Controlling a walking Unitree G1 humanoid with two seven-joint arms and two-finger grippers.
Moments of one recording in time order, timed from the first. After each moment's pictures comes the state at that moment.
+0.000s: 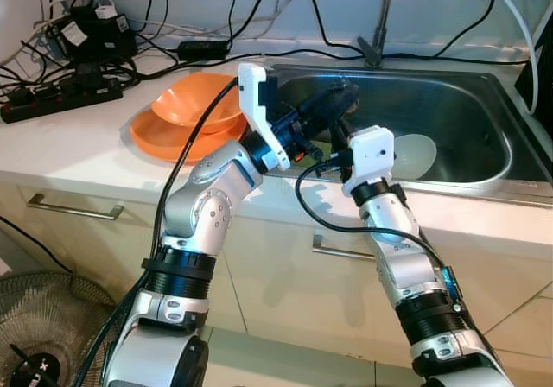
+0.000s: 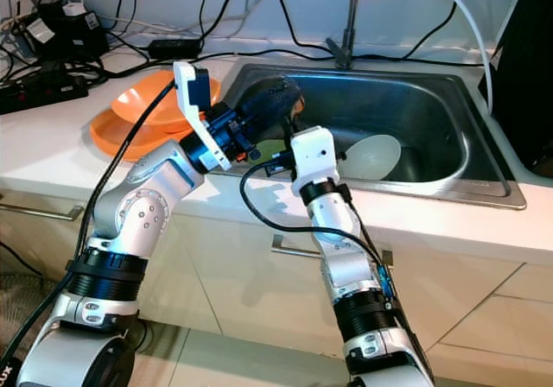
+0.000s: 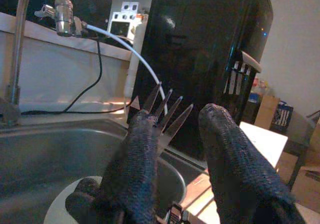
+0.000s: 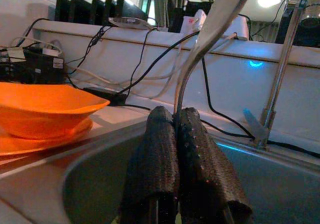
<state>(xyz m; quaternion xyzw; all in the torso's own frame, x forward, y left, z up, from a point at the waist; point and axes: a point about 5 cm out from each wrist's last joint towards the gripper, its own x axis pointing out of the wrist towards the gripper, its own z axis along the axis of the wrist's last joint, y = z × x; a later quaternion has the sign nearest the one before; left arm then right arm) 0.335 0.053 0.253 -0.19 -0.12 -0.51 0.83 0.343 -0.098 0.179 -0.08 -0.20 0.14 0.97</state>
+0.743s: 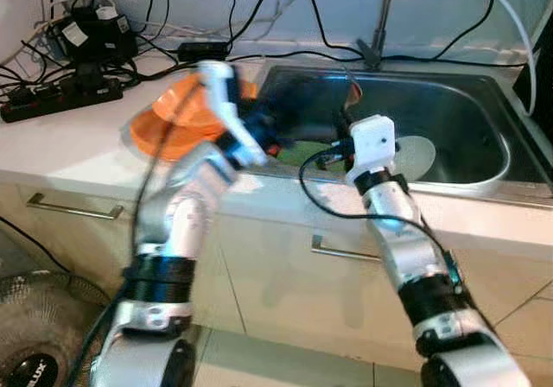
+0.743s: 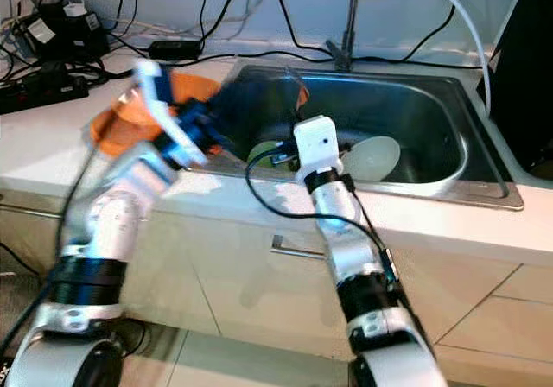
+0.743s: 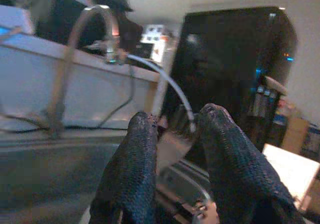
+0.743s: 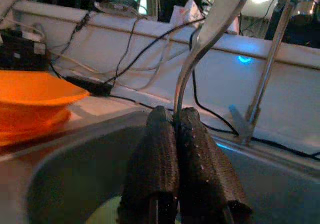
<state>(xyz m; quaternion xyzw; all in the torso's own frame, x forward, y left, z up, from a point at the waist) 0.336 0.091 0.253 -0.21 -0.14 -0.44 0.86 0.360 -0.108 0.180 -0.11 -0.18 0.11 0.97</state>
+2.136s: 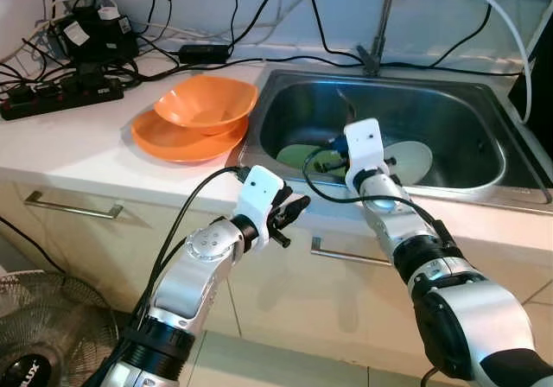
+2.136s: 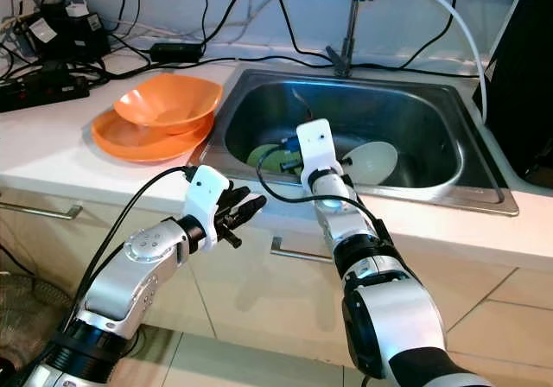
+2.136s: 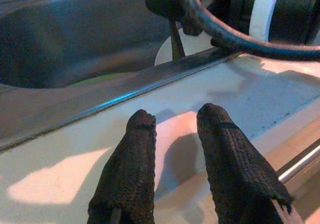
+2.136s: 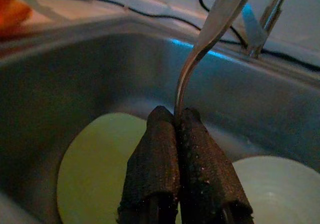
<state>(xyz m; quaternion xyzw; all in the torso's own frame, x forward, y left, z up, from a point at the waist) 0.308 0.076 0.139 0.05 0.06 -0.35 0.93 0.393 -0.117 0.145 -0.11 0.01 0.08 0.99</state>
